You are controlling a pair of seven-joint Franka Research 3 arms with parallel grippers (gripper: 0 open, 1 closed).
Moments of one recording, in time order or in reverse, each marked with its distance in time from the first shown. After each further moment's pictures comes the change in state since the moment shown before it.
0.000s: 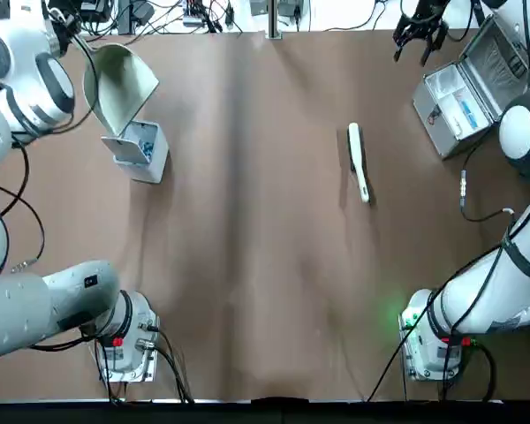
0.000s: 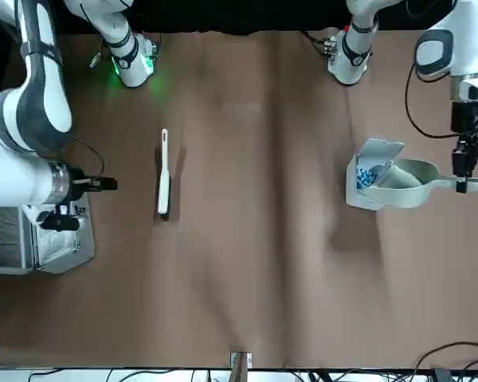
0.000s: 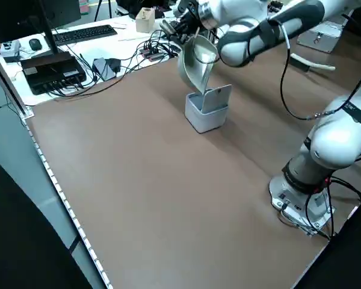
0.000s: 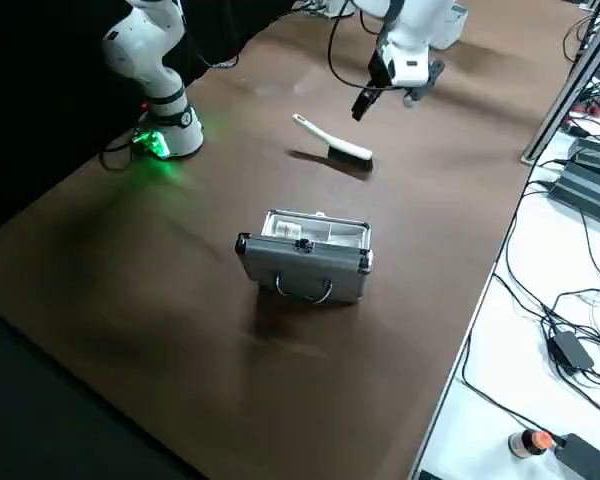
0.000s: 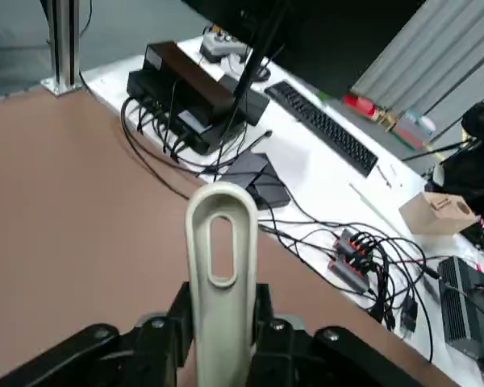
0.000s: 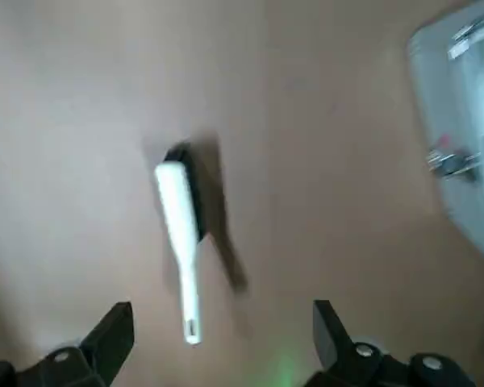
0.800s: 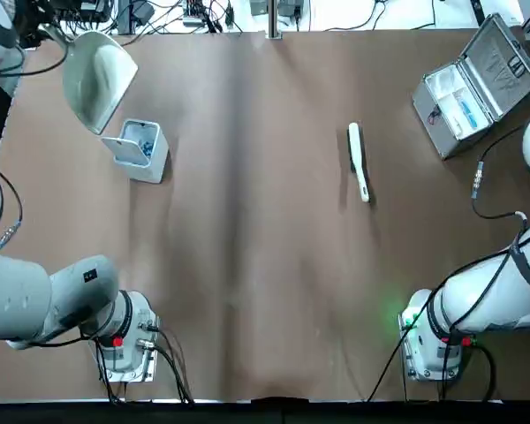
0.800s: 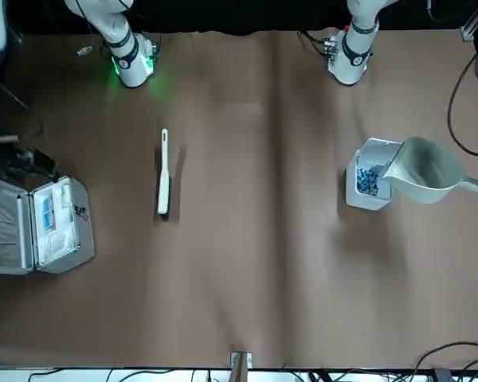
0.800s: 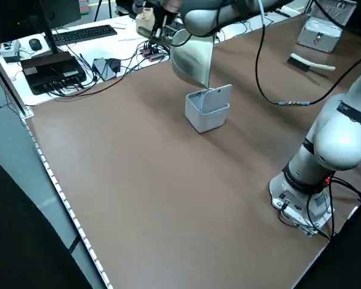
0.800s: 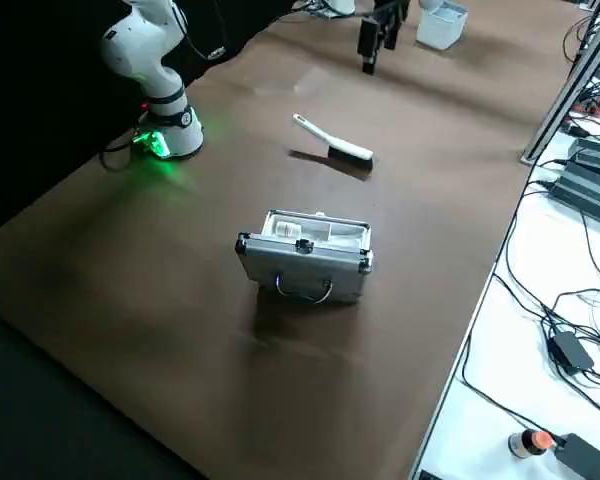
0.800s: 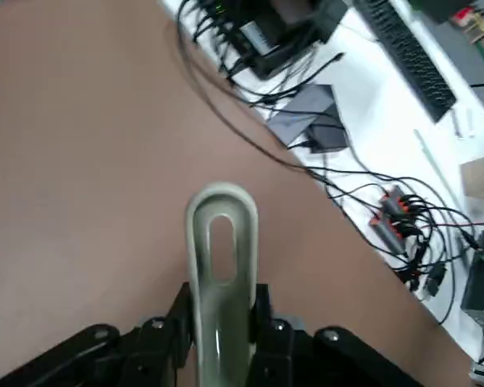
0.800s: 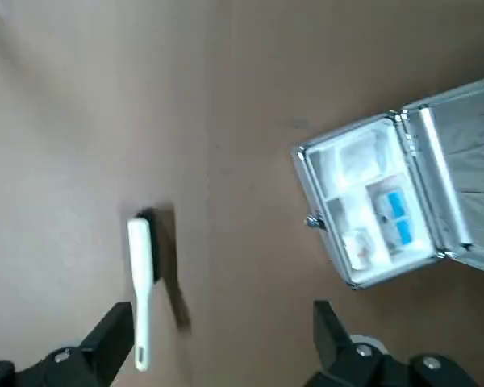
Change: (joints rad) left arm 0.098 0.146 0.094 0.354 0.000 -0.571 -0.004; right arm -0.057 -0.137 0.001 0.154 -0.107 -0.039 -0.058
